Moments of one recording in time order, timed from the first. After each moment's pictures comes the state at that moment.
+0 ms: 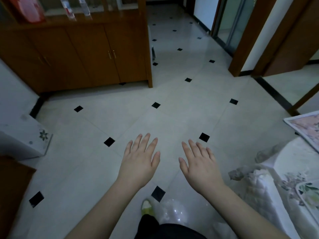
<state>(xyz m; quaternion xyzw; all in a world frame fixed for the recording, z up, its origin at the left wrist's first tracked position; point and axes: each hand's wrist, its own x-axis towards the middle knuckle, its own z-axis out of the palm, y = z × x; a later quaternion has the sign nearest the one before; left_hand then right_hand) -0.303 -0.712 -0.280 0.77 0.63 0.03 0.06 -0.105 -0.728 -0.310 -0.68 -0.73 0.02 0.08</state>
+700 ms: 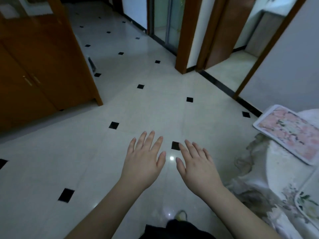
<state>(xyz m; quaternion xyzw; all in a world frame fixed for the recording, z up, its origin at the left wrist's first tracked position) -0.233 -0.418 -0.271 0.89 0.44 0.02 0.08 -0.080 -0.503 -0.290 -0.81 -0.58 0.05 0.04</state>
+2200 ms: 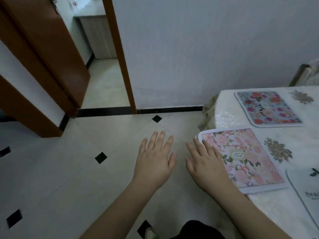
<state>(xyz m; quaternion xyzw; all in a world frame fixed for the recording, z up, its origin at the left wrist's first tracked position) 0.435 -0.091 -0.266 0.99 -0.09 -0.02 0.08 0.442 -0.263 -0.289 -1.00 -0.08 0.01 0.05</state>
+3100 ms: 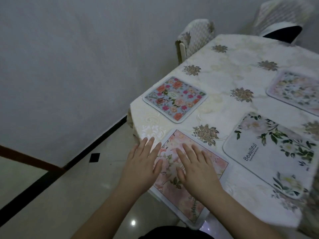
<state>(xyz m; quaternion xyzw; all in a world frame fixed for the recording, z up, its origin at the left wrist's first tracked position) 0.663 -0.280 -0.315 0.88 -0.47 -0.02 0.05 0.525 -0.423 -0.330 -0.97 0.24 -0.01 0.06</state>
